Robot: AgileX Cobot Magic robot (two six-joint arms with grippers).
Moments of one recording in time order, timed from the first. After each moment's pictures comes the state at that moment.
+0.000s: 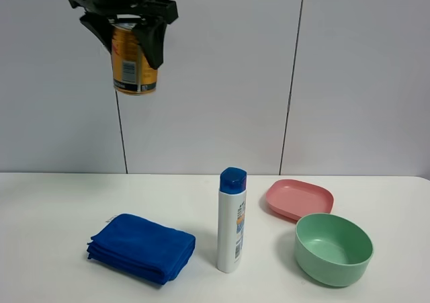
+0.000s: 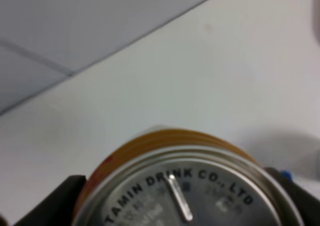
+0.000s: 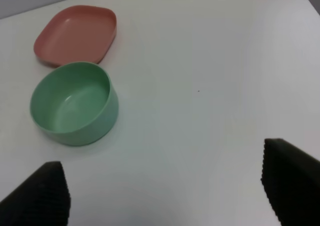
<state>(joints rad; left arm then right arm) -0.50 1.85 -1.99 0.17 1.21 -0.08 0.08 0.00 -0.49 -0.05 1.06 0.19</state>
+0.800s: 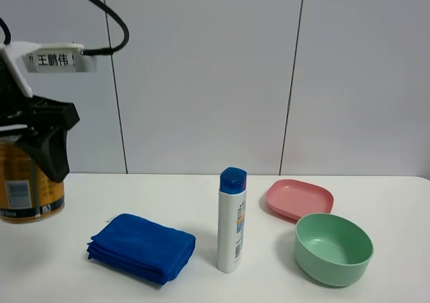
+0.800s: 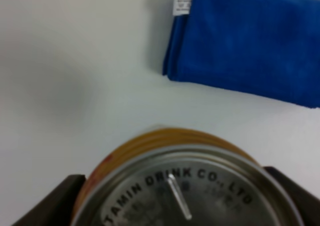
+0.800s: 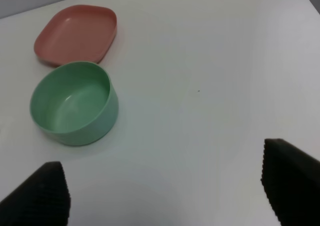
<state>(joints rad) -0.39 1.41 -1.04 0.03 0.89 -0.29 0.08 0.00 -0.49 -0.05 1.06 0.19</state>
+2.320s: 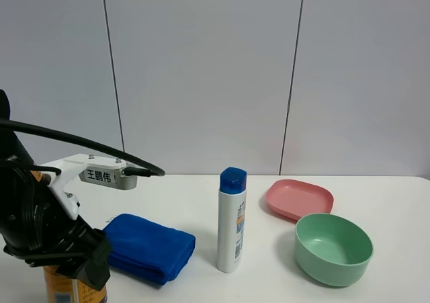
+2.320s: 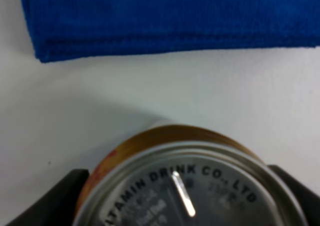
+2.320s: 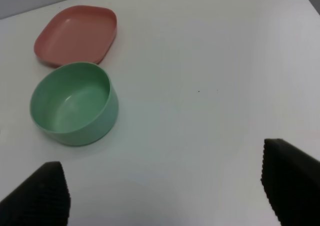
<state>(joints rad) -0.49 1.60 -0.71 -0.18 0.38 0.06 0.08 0.00 -0.49 -0.05 1.06 0.19</state>
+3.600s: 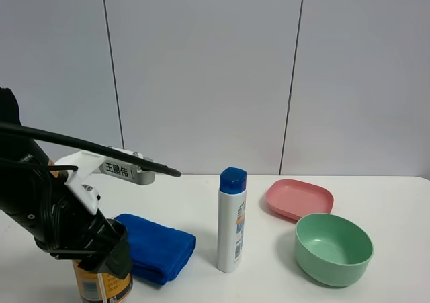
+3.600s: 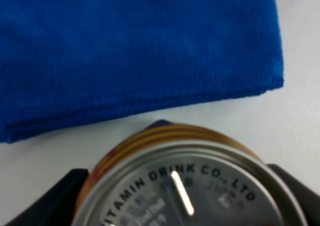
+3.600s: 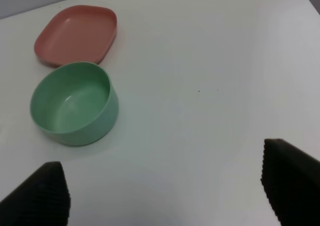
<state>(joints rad) -0.54 1.60 -0.71 -0.23 0.25 0.16 0.08 0.00 -0.49 -0.05 1.06 0.19</state>
